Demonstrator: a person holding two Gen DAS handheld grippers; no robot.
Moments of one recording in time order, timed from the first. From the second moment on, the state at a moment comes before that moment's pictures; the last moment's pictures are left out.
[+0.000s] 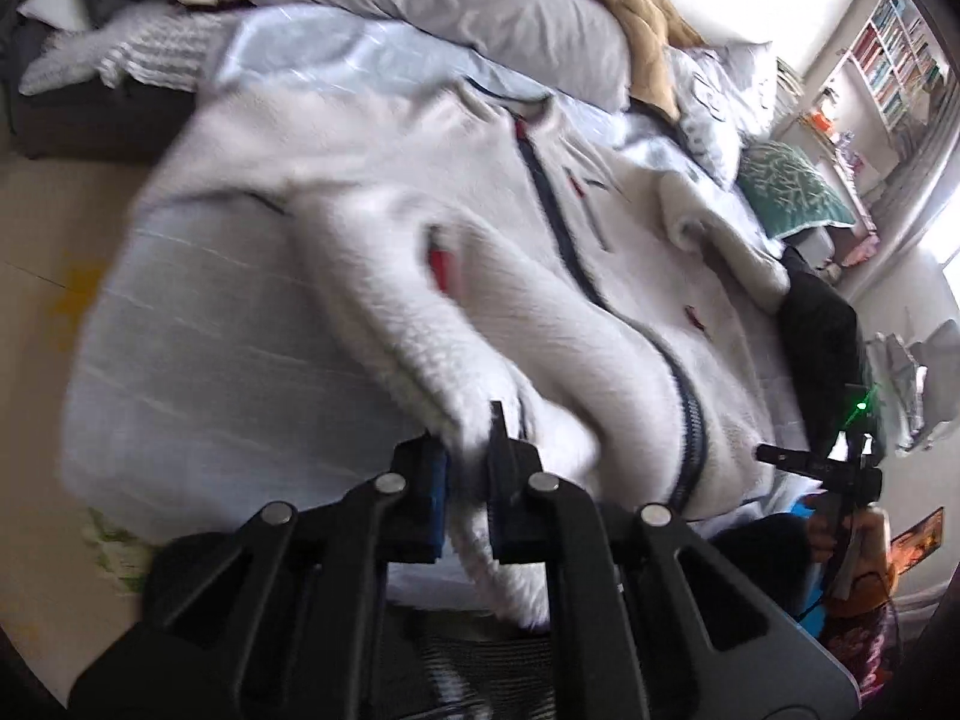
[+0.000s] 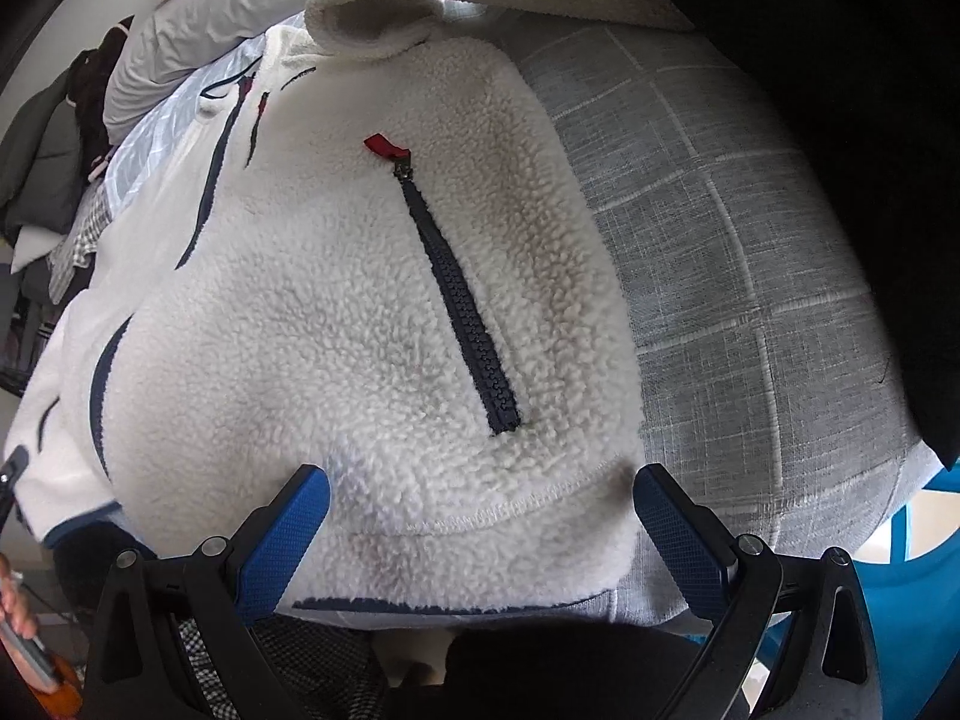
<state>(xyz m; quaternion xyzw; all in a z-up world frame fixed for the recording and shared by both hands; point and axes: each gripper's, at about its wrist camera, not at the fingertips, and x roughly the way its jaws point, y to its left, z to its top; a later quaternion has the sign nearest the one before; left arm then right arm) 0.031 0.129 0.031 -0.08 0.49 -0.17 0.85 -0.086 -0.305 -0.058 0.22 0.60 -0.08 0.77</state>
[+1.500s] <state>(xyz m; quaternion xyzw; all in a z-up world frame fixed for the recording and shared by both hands) 0.458 0.024 -0.054 0.21 0.50 -0.14 0.83 0.318 -0.303 0.015 -0.10 0.55 0.00 0.83</state>
